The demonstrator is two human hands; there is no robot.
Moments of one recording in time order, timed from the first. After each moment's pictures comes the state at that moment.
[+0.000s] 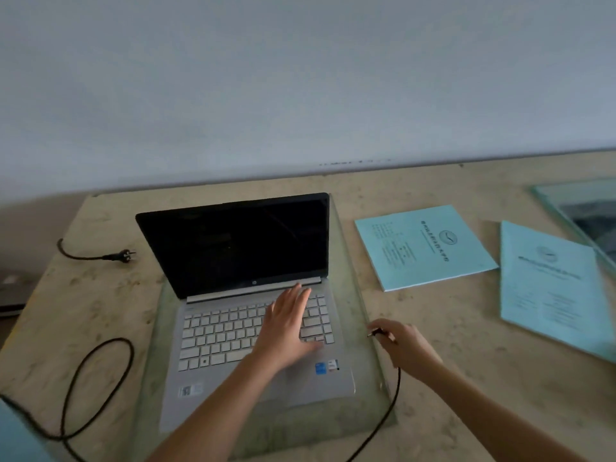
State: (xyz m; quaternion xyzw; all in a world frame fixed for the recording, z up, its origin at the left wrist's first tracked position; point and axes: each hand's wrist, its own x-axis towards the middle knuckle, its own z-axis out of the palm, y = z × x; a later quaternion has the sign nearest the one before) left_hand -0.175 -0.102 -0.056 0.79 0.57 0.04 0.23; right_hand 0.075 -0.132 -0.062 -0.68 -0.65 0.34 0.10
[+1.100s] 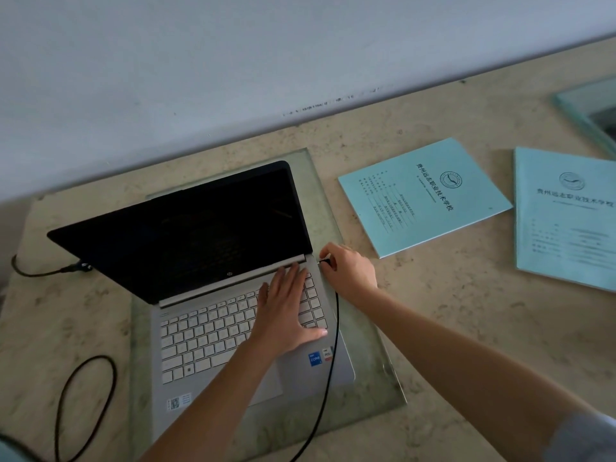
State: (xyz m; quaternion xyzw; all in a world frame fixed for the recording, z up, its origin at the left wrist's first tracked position) left_hand -0.148 -0.072 -0.079 0.79 0.57 -0.09 0.22; right_hand 0.014 -0.029 -0.096 -0.71 -0.63 0.27 0.17
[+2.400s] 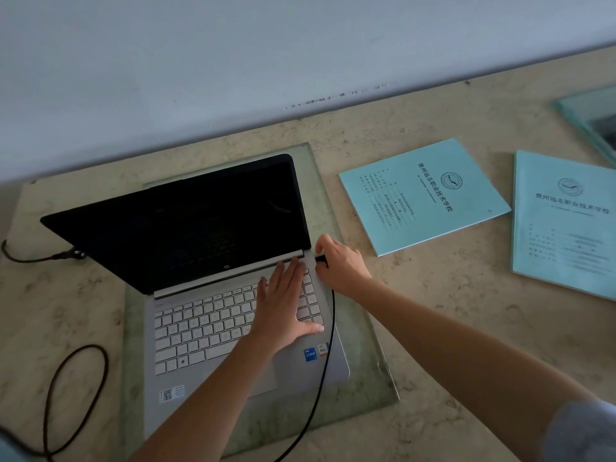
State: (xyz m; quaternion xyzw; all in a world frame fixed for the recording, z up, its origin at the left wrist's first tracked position) left_hand -0.144 -0.072 -0.082 0.78 0.57 -0.07 0.23; right_hand 0.011 -0.021 -0.090 -0.66 -0.68 0.31 0.11
